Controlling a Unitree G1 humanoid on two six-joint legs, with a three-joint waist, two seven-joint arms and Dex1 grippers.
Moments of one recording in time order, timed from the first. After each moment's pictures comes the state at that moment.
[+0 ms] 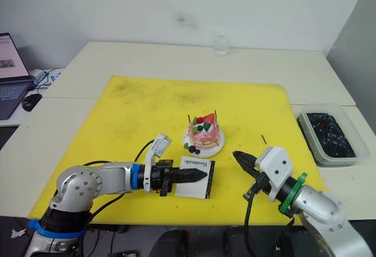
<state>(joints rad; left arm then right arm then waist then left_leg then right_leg) -0.34 0.54 -0.03 -0.27 -1.16 1.22 -0.69 0.12 -0.68 -0.02 -0.93 0.40 0.55 0.57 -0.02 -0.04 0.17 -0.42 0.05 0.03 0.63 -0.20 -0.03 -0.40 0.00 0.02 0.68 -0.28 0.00</state>
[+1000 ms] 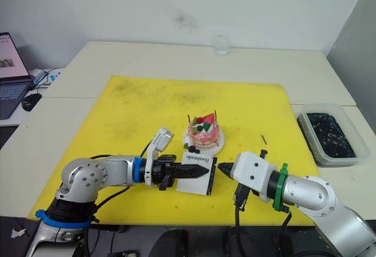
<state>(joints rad) -0.39 0.52 -0.05 -0.22 -1.09 1.22 -0.78 -0.05 -0.79 0.16 -0.92 0.30 0.66 0.61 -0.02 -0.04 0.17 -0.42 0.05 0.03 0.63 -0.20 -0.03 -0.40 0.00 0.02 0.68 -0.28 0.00</state>
